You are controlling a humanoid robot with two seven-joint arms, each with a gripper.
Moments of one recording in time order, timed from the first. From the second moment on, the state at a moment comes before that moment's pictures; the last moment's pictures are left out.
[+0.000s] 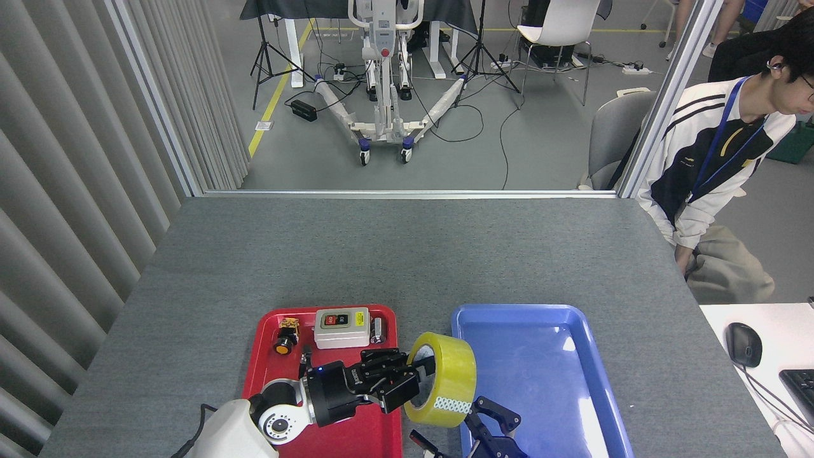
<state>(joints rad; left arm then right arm) -0.41 0.17 -0.54 -1.19 -0.53 -0.79 -0.37 0.10 -0.12 0.32 -1.59 1.63 -0.60 -0.43</state>
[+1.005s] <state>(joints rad) -0.34 0.17 0.06 -1.16 -1.03 -0.75 -0.15 0.05 -0.14 0.08 -1.67 1.56 -0.46 0.31</state>
